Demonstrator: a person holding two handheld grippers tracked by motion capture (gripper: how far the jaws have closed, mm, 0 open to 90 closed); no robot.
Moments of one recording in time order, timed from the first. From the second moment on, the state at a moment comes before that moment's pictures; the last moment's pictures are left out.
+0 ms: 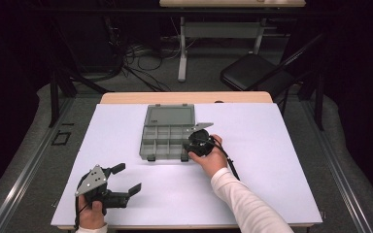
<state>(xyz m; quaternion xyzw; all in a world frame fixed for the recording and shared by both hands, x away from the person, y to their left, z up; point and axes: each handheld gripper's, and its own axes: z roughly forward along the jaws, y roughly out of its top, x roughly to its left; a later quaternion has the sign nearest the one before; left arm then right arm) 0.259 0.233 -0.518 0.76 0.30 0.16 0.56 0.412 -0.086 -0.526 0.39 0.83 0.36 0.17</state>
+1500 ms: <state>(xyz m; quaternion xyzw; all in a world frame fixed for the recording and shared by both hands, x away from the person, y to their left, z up) 0.262 0.232 -0.520 0.76 0.30 0.16 0.56 0.409 -0.098 -0.509 0.40 0.81 0.40 0.18</state>
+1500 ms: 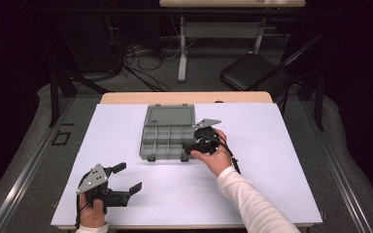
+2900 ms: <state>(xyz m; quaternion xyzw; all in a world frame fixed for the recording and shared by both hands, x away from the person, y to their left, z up) 0.261 0.230 -0.520 0.76 0.30 0.16 0.56 0.312 -0.177 -0.462 0.37 0.77 0.46 0.23</state>
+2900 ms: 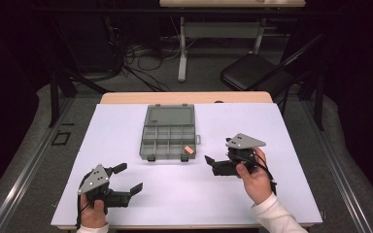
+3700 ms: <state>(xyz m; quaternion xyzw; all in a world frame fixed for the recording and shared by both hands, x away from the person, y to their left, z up) 0.262 0.228 -0.520 0.76 0.30 0.16 0.55 0.265 -0.247 -0.517 0.43 0.74 0.45 0.25</state>
